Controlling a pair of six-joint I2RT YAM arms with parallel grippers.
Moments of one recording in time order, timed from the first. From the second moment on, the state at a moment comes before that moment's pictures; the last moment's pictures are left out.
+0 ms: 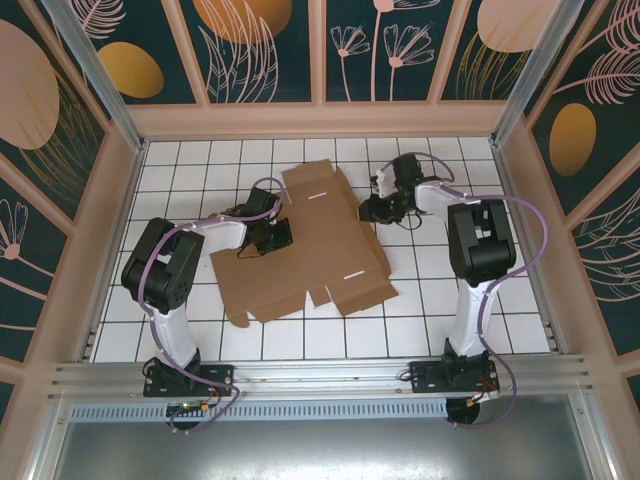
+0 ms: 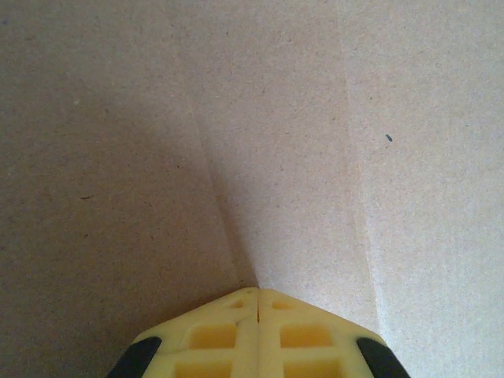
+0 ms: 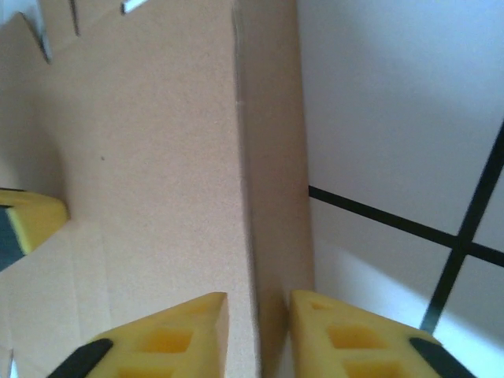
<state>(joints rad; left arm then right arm) -0.44 1.88 1.03 -0.19 0.26 -0.70 0.27 2.01 1.35 -0.49 -0.58 0.15</state>
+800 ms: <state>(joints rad) -0.44 1.88 1.02 -0.16 0.25 -0.72 0.44 2.01 1.39 -0.52 -0.09 0.10</state>
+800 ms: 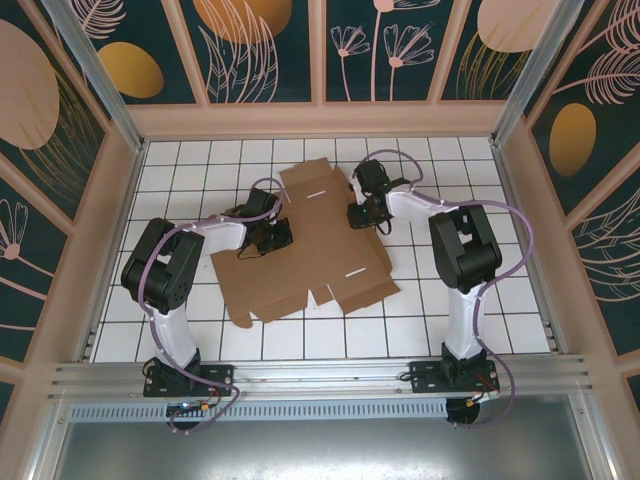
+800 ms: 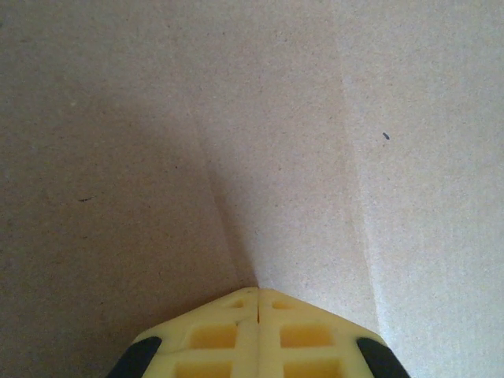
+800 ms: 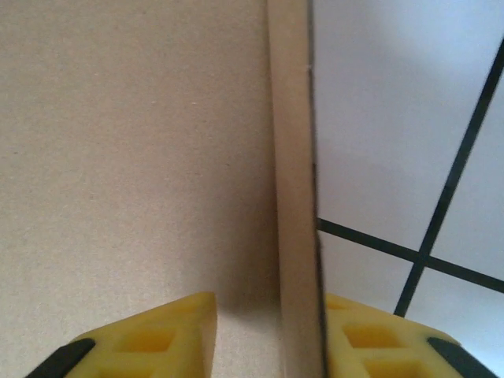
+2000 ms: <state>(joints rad) -0.43 1.89 1.00 -0.10 0.33 -0.78 0.33 1.85 1.39 -0.50 -0.52 0.18</state>
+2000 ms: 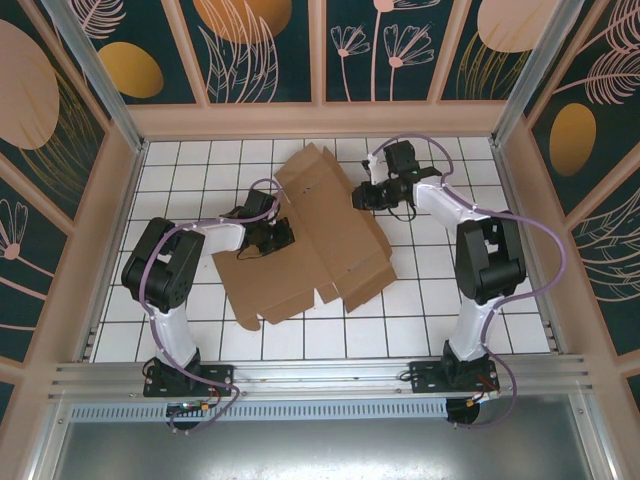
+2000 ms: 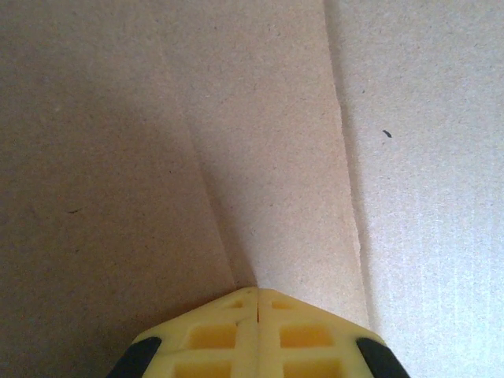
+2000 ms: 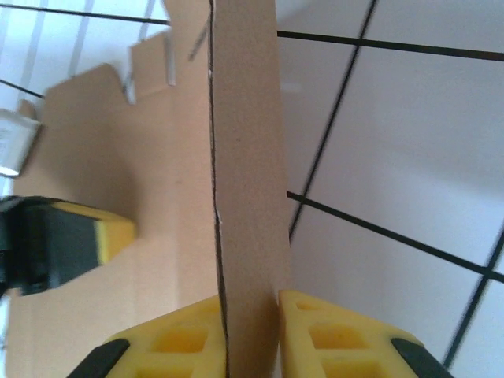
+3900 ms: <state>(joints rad) -0.40 1.85 0.95 -0.06 0.38 -0.85 0.60 1.80 1.42 -0.34 -0.55 0.22</state>
